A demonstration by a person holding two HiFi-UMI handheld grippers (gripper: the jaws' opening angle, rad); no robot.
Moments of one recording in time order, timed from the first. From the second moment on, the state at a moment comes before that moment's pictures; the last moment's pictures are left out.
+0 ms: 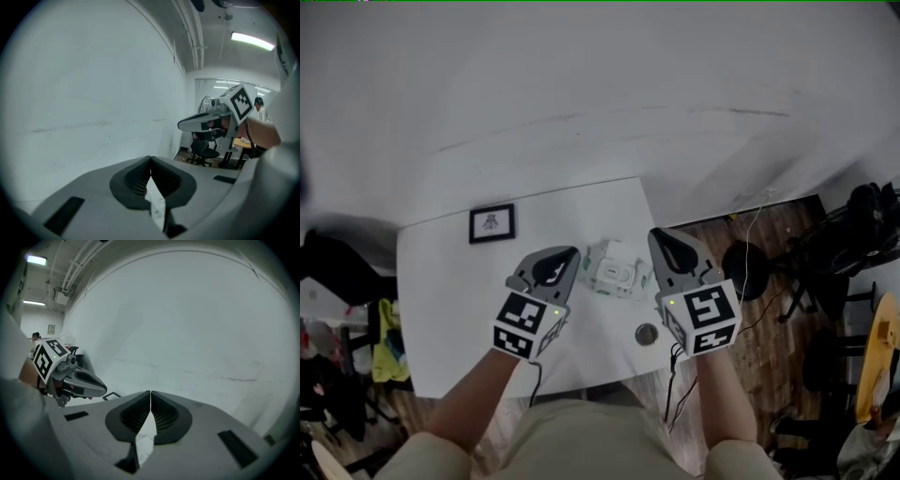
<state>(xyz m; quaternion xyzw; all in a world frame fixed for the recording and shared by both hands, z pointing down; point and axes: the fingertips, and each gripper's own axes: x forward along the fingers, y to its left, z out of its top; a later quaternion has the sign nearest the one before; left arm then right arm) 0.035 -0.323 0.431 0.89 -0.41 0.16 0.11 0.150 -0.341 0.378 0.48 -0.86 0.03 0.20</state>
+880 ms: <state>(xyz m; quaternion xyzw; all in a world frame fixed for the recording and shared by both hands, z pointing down) 0.015 -0.211 0.279 0.91 -0.42 0.07 0.00 0.140 -0.193 0.245 0.48 -0.87 -0.04 0.09</state>
